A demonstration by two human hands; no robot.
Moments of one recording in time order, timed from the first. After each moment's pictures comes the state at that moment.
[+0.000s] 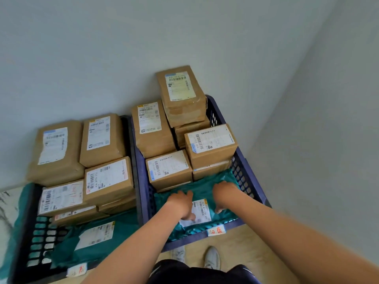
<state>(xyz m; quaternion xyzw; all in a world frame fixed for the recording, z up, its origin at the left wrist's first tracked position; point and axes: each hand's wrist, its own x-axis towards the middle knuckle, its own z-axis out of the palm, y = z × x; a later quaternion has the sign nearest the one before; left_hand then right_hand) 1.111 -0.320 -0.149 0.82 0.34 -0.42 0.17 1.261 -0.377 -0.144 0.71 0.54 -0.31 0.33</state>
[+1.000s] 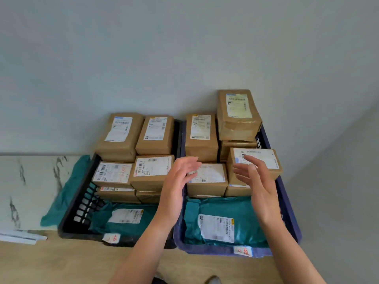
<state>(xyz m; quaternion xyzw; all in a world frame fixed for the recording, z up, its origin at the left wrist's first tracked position) 1.019 -0.339 -0.013 0.51 0.41 0.46 0.60 1.217 -0.398 -0.018 0.63 0.39 -0.34 -0.58</state>
